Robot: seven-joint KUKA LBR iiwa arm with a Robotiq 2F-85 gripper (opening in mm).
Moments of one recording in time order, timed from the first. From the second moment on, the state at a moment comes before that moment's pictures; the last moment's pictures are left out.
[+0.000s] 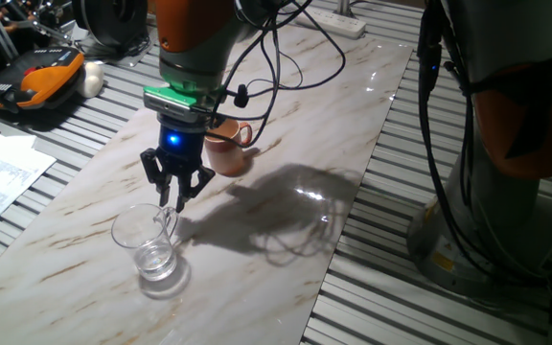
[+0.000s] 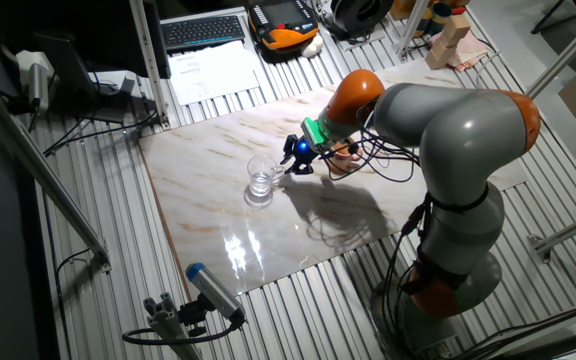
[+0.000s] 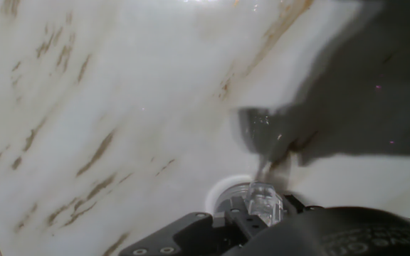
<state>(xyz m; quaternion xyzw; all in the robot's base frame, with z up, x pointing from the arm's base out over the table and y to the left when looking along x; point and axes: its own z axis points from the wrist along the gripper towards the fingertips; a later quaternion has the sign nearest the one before) 0.507 0.207 0.106 -0.64 -0.73 -0.20 0.10</state>
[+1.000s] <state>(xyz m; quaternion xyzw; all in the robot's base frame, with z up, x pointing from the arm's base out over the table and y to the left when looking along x) 0.507 0.217 0.098 -0.65 -0.73 -0.20 0.09</state>
